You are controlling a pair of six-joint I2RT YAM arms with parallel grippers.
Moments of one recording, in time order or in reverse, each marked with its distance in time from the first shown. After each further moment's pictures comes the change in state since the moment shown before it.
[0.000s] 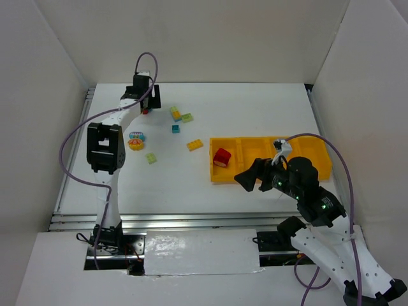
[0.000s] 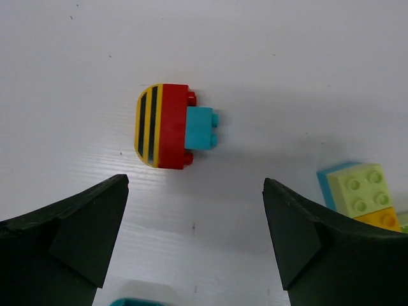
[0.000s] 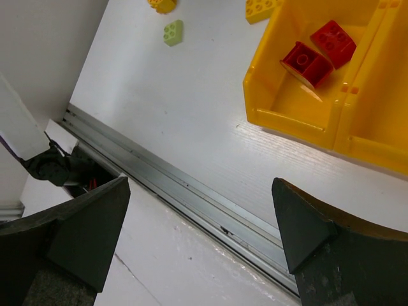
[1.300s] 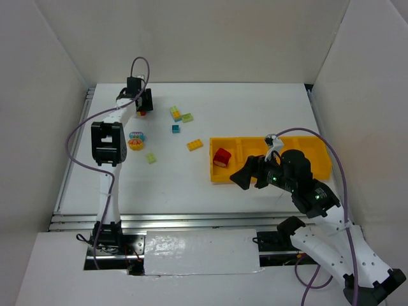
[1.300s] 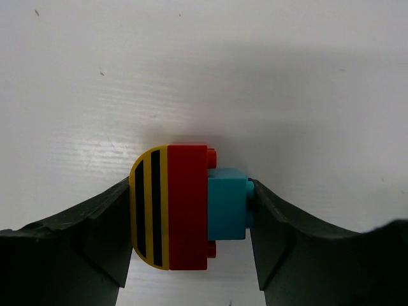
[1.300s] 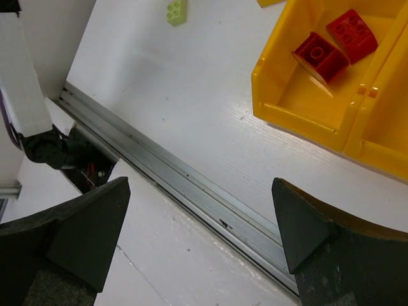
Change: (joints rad) left arm 0.116 0.286 0.296 -0.082 0.162 0.038; right arm 0.000 0.105 0.029 0.019 -0.072 -0.052
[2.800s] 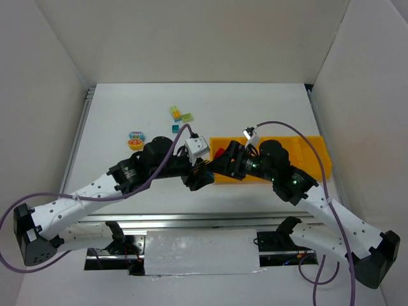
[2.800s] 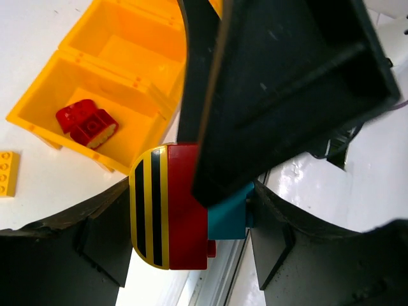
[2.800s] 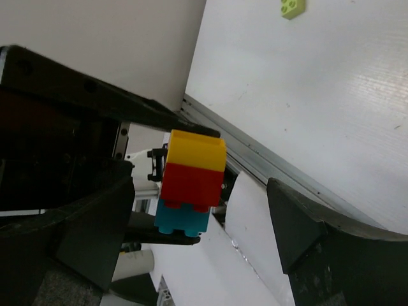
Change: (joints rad) left arm -0.901 -1.445 -1.179 0.112 0.366 0.060; right arm 0.193 0.239 0.041 0.339 -0.026 0.496
